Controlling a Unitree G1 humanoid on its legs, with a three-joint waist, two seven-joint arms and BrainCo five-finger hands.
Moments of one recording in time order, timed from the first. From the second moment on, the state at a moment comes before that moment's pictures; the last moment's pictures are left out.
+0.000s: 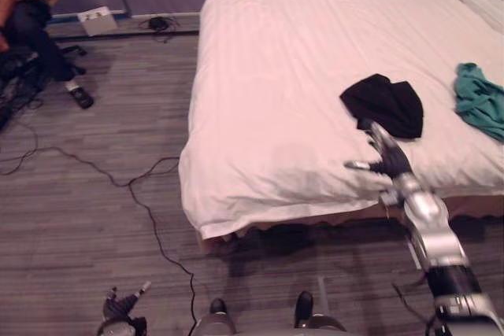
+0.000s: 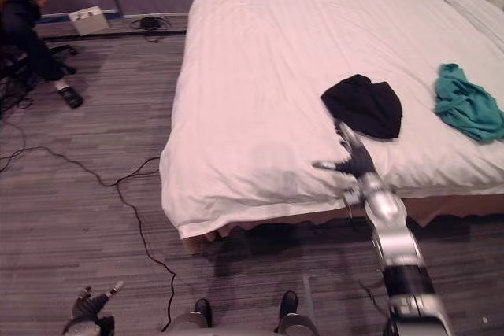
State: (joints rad) left arm 0.20 0.22 0.25 0.81 0.00 0.01 0.26; right arm -0.42 -0.50 0.05 0.26 0.10 -0.08 0.16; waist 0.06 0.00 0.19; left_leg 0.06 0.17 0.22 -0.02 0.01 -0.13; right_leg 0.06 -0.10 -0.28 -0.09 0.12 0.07
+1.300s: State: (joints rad) left arm -0.15 0.11 0.01 0.76 -0.11 -0.14 0.22; right arm -0.68 -0.42 0.46 0.36 0.47 -0.04 0.65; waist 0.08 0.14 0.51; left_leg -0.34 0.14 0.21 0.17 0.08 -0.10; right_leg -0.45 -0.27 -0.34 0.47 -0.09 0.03
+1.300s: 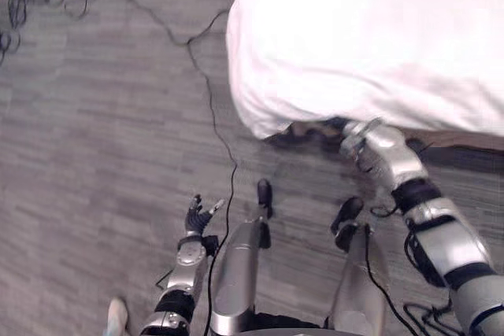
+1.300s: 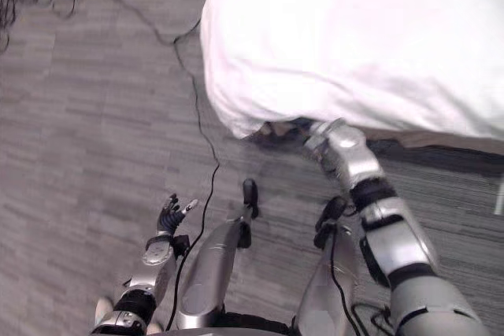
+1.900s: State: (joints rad) left arm 0.05 0.21 0.04 1.01 0.03 -0.05 0.00; right arm -0.55 -0.28 0.56 -0.09 0.64 0.24 0.85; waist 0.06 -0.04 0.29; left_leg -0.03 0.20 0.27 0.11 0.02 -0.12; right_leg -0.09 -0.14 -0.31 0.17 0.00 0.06
